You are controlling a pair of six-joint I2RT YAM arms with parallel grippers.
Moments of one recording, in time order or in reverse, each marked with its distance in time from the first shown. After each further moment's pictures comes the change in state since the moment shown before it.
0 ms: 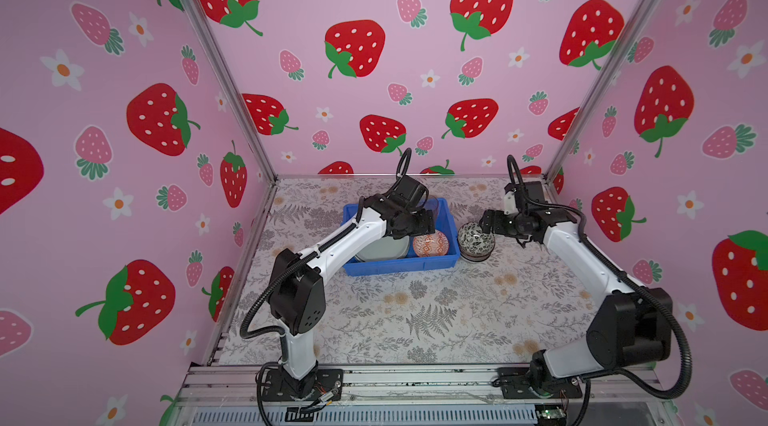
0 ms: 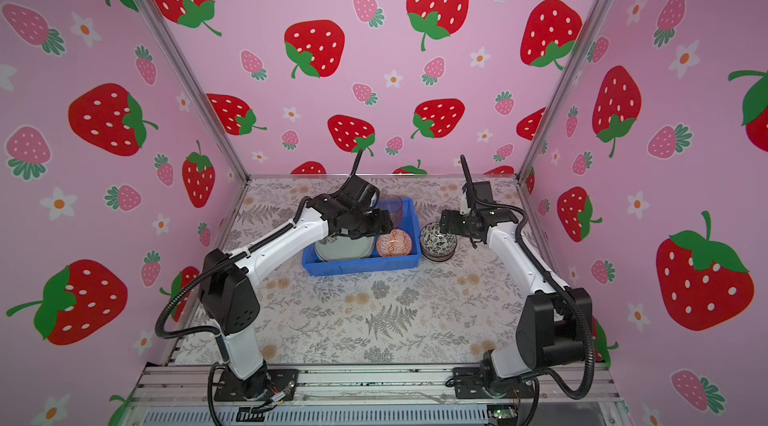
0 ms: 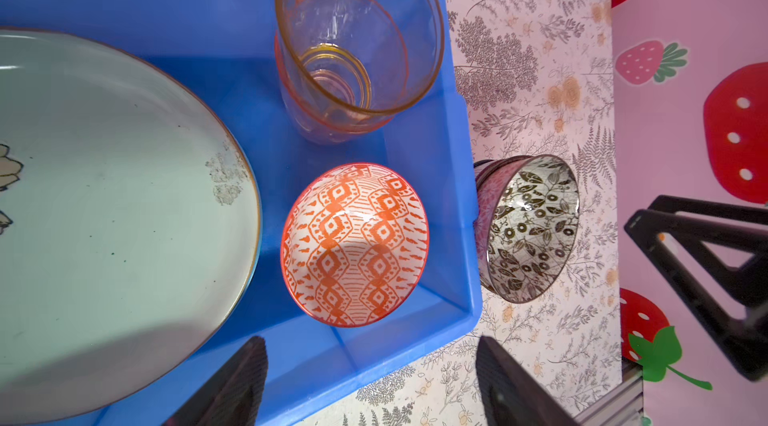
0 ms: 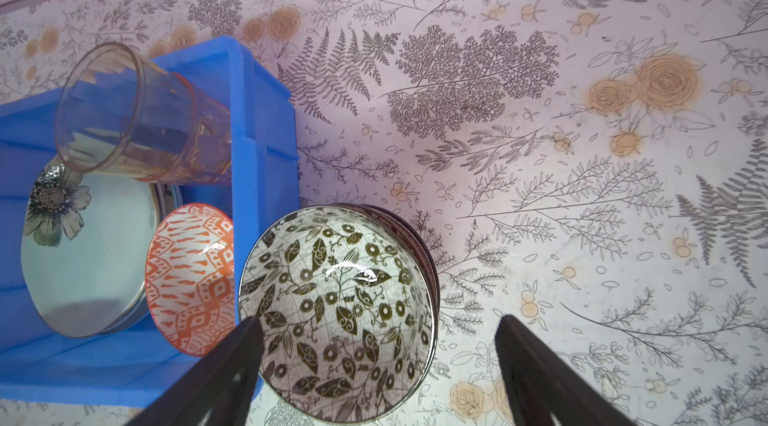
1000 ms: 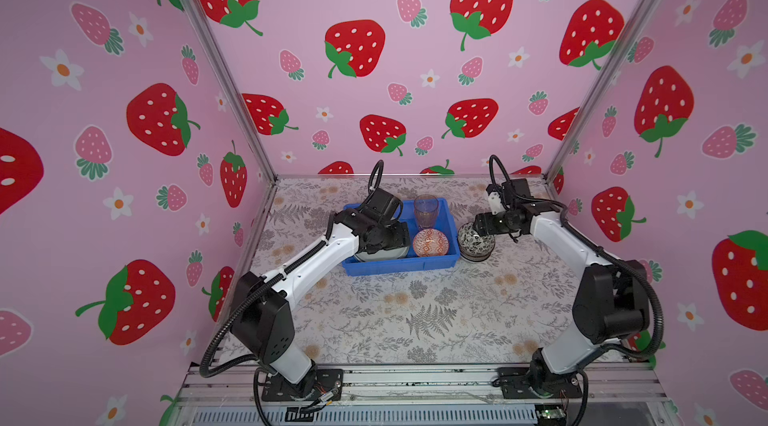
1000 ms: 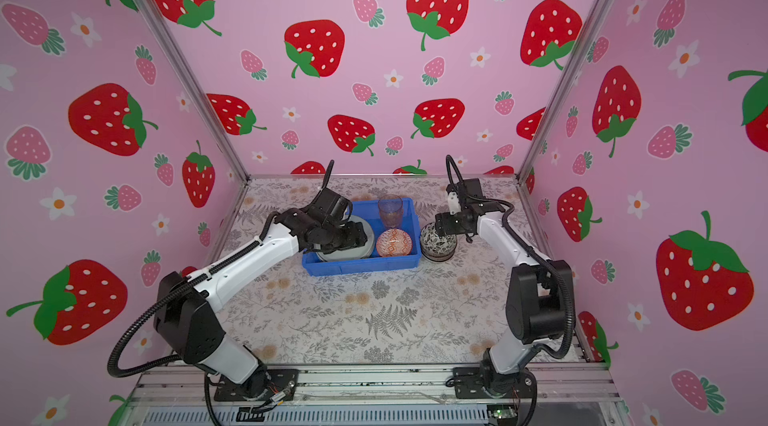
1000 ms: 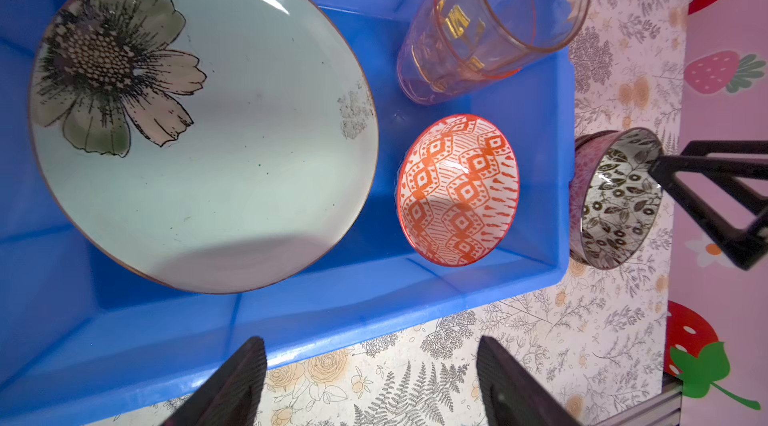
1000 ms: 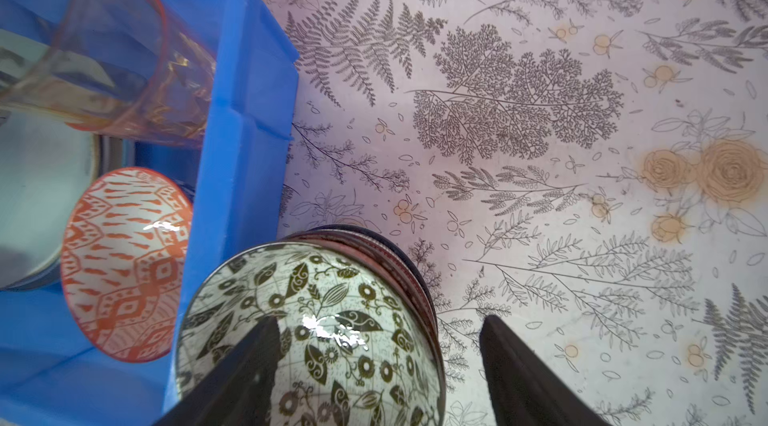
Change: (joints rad) left arm 0.077 -0.256 -0.311 -0.006 -0.041 -0.017; right arm 0.027 0.168 0.057 0.019 -0.013 -0.217
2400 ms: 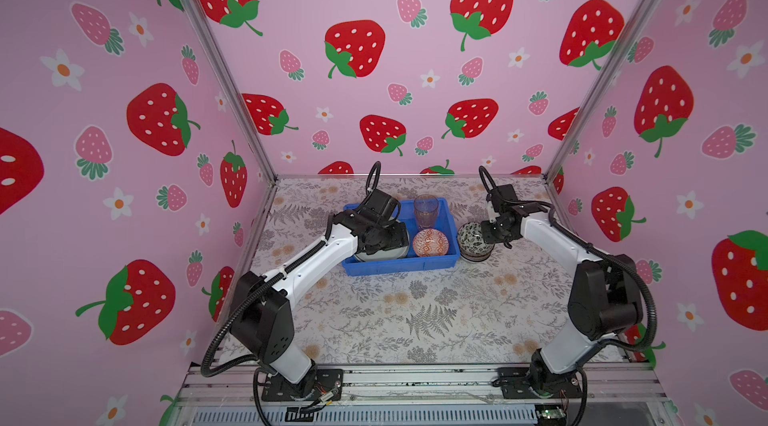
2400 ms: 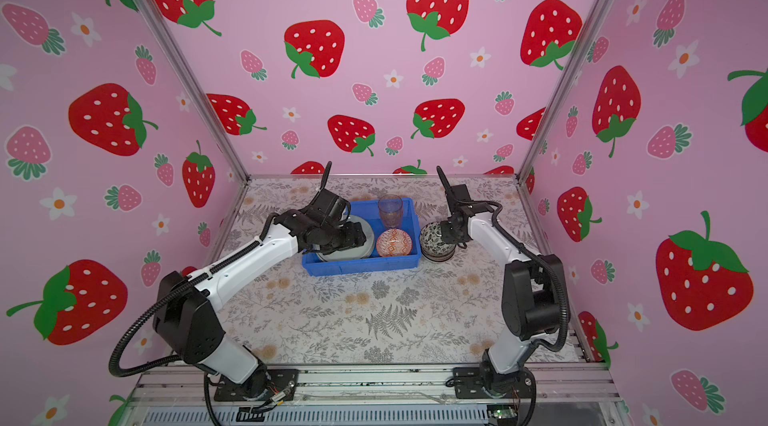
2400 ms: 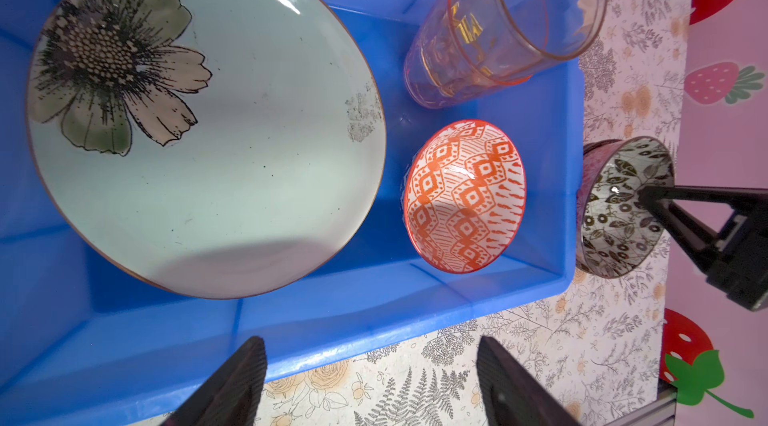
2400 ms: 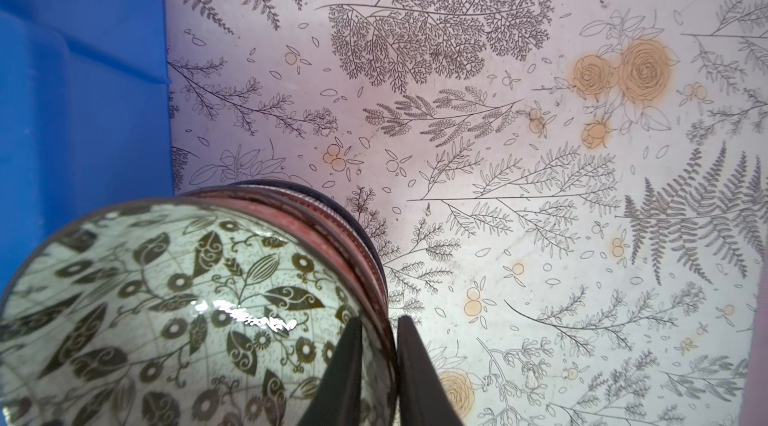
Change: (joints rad) left arm 0.015 0.008 -0.018 0.027 0.011 -0.007; right arm 0.065 0.024 -0.001 -0.106 0.256 0.089
